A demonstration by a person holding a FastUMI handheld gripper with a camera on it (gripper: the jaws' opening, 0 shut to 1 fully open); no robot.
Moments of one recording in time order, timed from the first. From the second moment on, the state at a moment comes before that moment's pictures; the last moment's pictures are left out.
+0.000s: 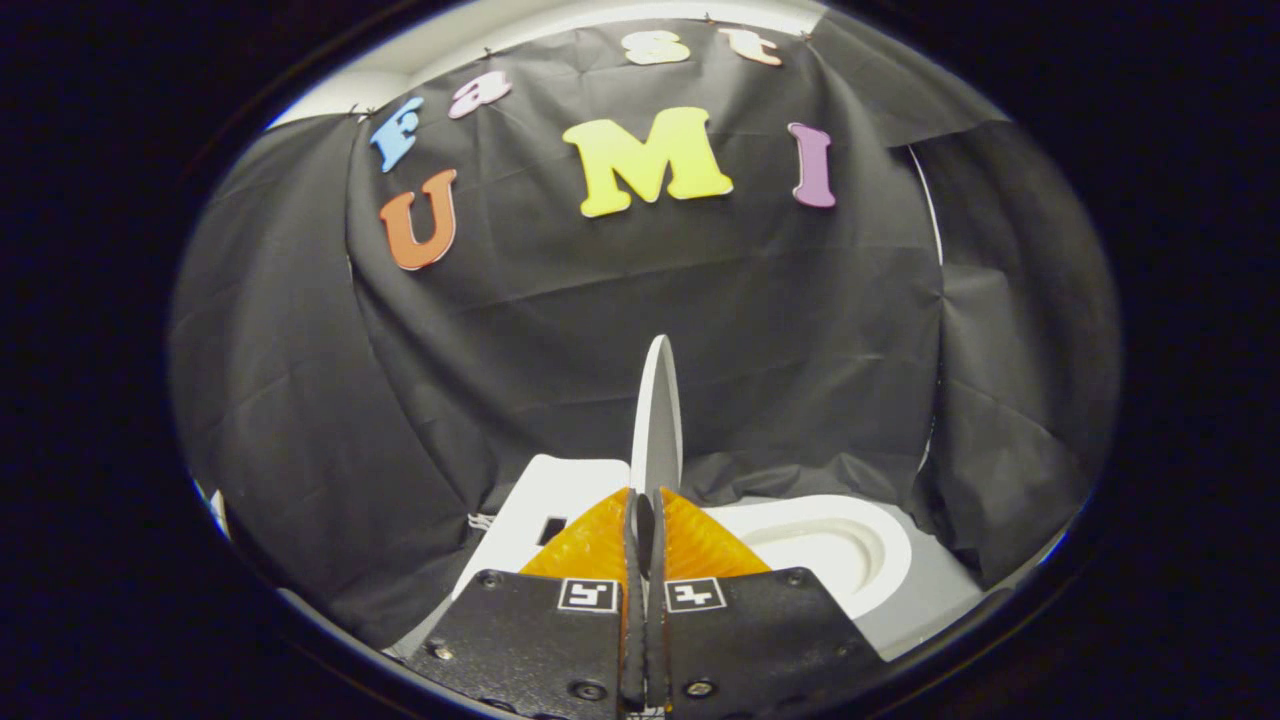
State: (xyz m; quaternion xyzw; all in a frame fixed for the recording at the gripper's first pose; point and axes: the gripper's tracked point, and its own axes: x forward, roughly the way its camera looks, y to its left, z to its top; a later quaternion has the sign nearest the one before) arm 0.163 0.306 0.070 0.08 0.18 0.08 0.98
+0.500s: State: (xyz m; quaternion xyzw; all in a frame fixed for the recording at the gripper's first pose) arm 0.160 0.364 0.068 0.02 0.18 0.10 0.98
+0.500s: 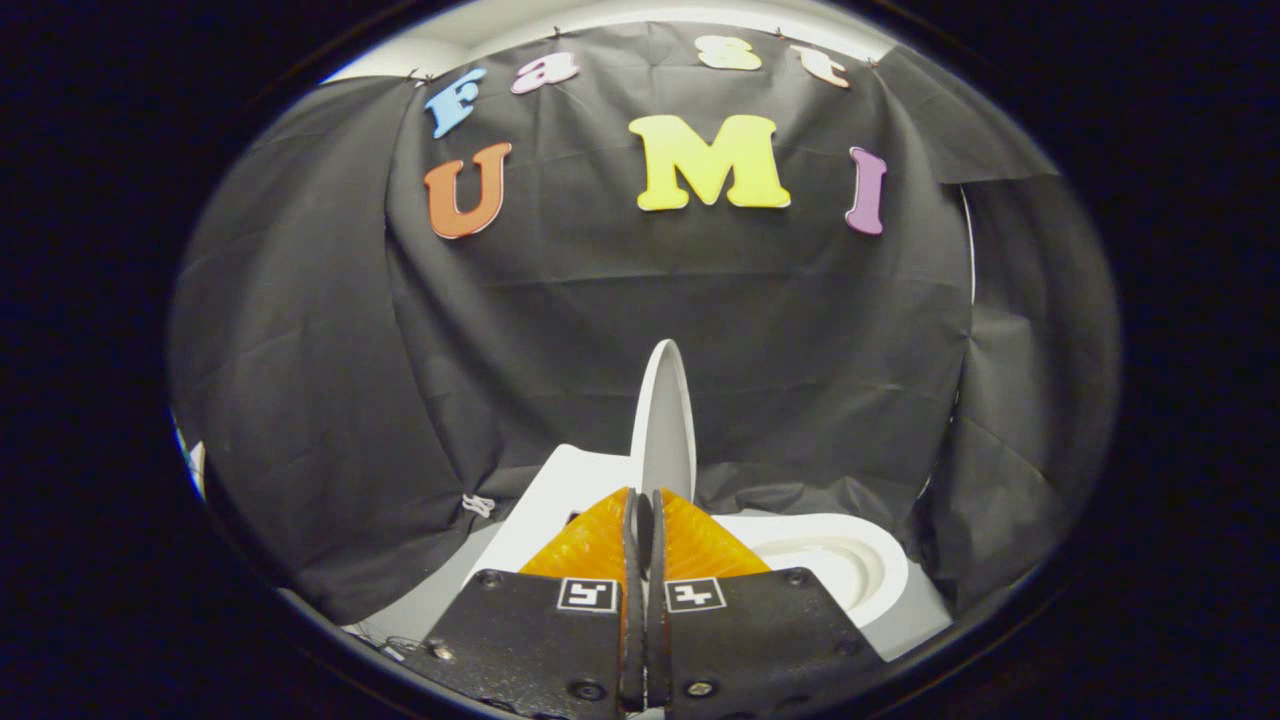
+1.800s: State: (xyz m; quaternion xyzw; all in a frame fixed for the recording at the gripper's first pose) arm 0.104 0.284 0.117 0.06 0.04 0.13 0.99
